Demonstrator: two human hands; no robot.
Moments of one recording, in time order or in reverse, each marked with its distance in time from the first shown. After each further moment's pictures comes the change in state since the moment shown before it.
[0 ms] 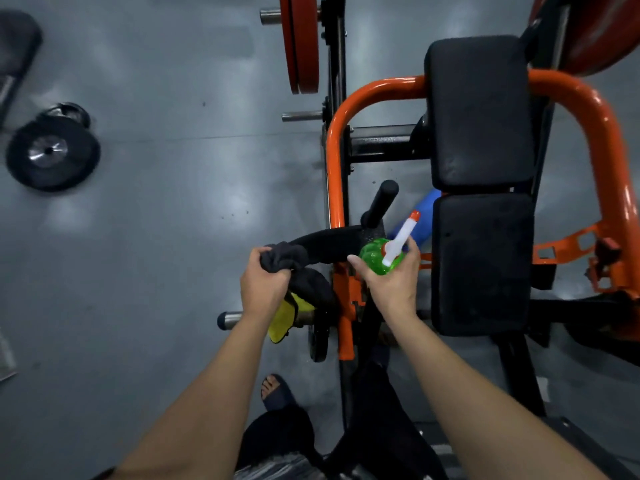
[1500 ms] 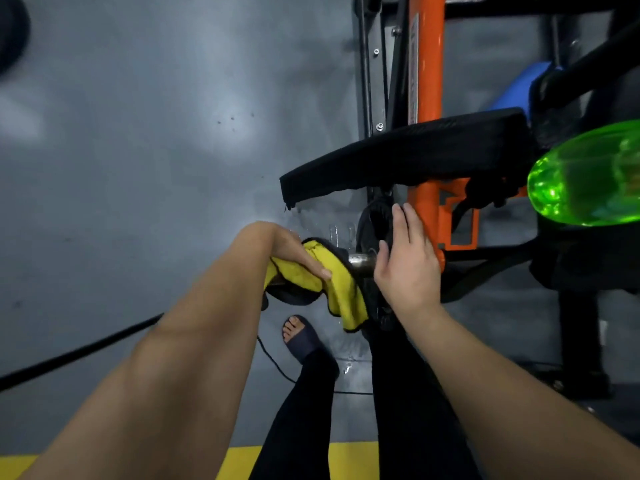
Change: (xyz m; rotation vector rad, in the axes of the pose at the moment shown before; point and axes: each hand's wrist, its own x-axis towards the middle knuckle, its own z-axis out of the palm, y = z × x) left_hand 0.202 -0.195 0.012 1.079 -1.208 -0.298; right_hand -0.040 0.127 0.195 -0.777 -0.130 -0.374
